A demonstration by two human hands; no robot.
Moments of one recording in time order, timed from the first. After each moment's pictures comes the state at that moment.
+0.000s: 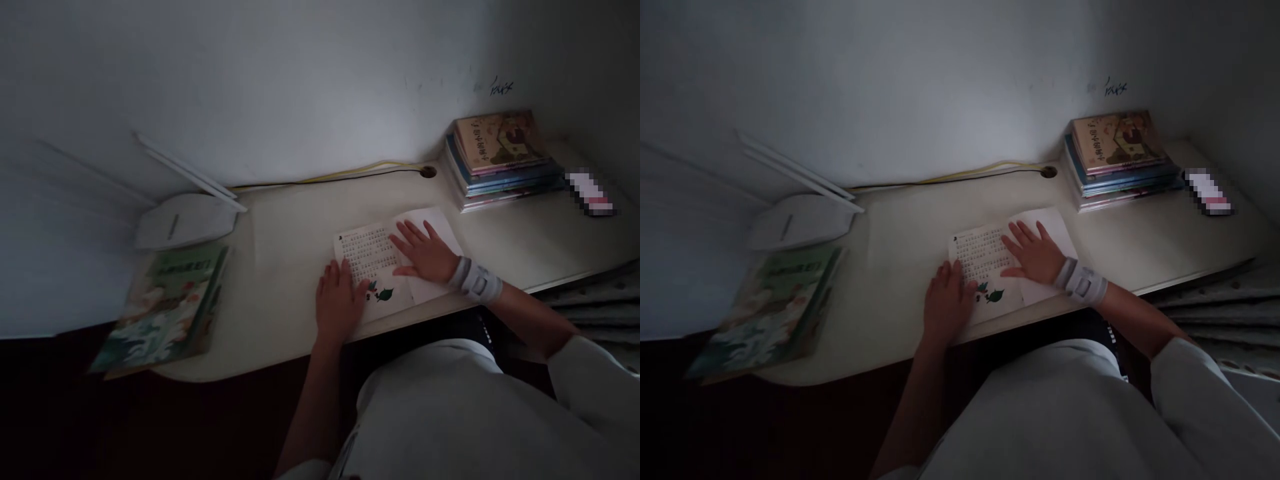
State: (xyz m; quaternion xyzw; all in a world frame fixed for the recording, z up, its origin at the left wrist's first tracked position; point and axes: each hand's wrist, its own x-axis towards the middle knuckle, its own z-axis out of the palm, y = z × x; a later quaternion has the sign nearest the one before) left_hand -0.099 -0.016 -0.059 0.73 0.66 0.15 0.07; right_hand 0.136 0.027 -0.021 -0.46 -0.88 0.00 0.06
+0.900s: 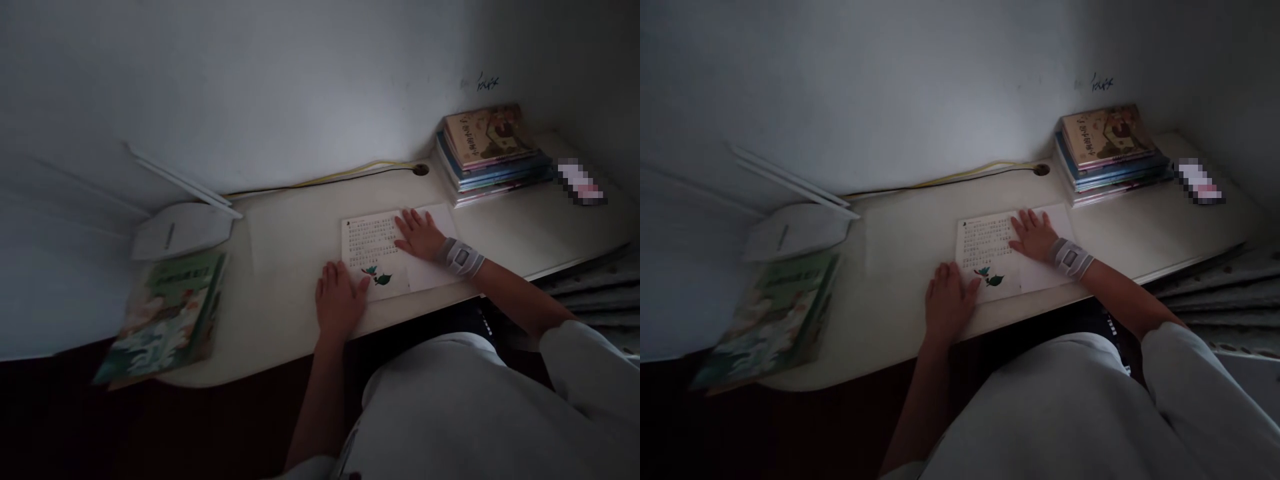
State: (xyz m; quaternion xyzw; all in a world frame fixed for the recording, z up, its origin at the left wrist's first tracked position) left_hand -0.095 -0.018 -0.059 0.73 0.67 0.12 0.05; right_hand 0.138 0.059 -0.033 -0.57 -0.82 0.05 0.01
